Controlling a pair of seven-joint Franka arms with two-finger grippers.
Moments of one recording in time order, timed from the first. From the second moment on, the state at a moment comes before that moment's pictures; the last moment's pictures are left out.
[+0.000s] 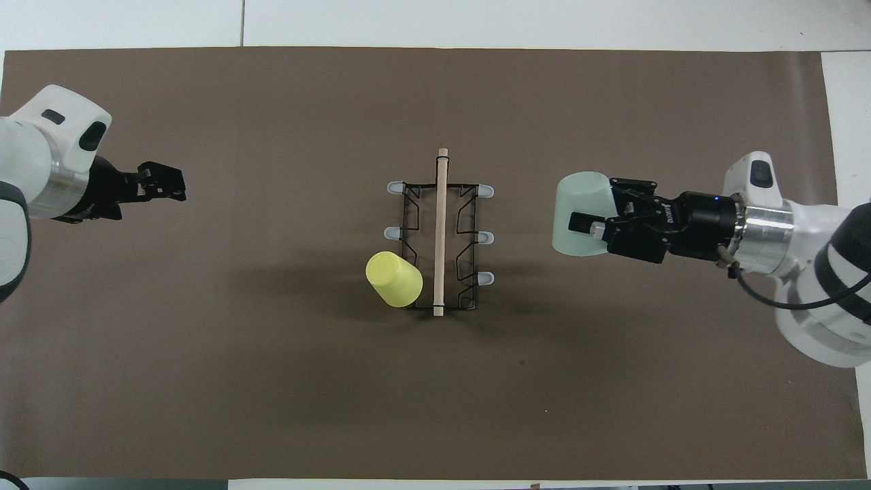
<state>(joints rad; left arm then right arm) -0.09 -0.01 -0.02 -1.85 -0.03 1.90 -0.29 0.00 -0.07 0.03 -2.27 1.63 1.87 -1.41</state>
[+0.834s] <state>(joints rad) -0.01 -0.01 -0.02 -1.60 -0.03 1.51 -0.05 0.29 -0.18 0.03 -2.52 2.03 2.22 -1.96</state>
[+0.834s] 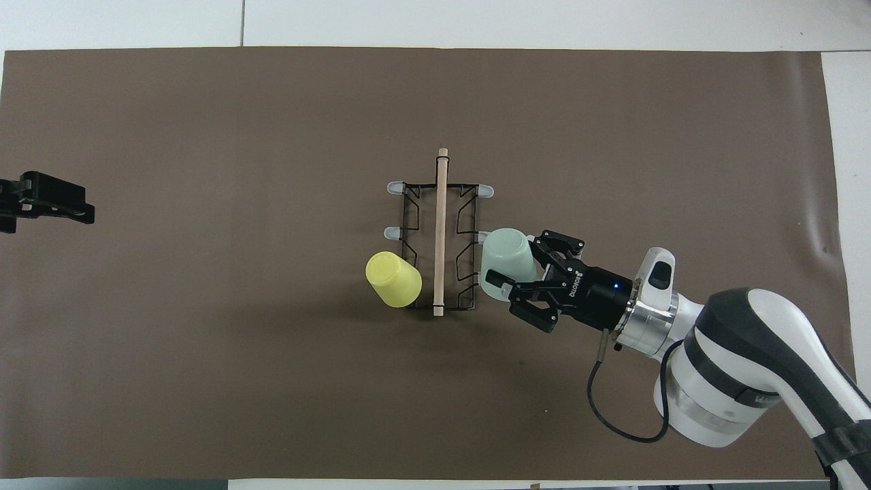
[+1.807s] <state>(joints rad) -0.01 -0.01 -0.03 -1.61 -0.02 1.51 -0.05 0.36 -0.08 0.04 -2.52 2.24 2.21 -2.17</state>
